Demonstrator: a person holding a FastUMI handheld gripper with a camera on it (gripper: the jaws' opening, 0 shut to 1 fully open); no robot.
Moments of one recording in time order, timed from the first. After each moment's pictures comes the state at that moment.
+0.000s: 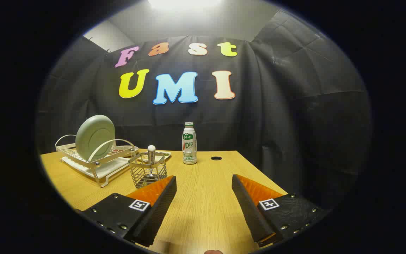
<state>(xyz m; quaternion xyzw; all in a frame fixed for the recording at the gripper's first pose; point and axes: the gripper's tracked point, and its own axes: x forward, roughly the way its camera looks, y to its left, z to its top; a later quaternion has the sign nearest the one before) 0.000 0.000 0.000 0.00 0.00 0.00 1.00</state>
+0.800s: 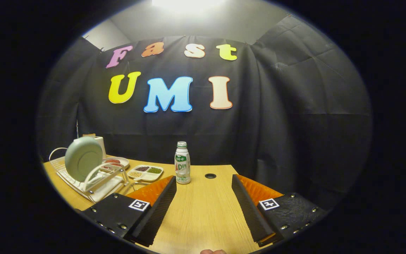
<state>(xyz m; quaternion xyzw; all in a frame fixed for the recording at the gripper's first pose) 0.033 0.013 0.123 -0.02 -0.01 -0.03 1.00</state>
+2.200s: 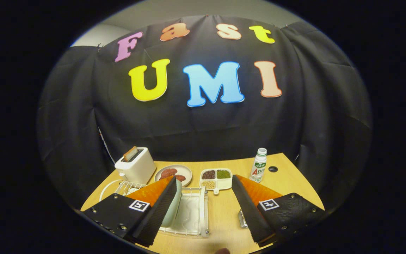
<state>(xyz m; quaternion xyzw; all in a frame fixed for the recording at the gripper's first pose) 0.086 0.280 0.199 0.05 0.19 0.06 0.98</state>
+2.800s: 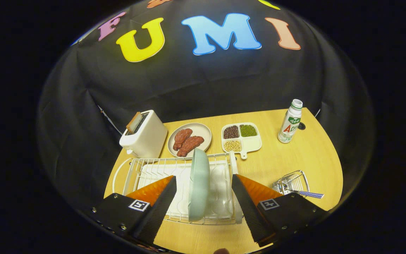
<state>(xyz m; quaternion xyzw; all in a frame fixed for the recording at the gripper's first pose) 0.114 0.345 0.122 0.09 0.38 0.07 0.92</state>
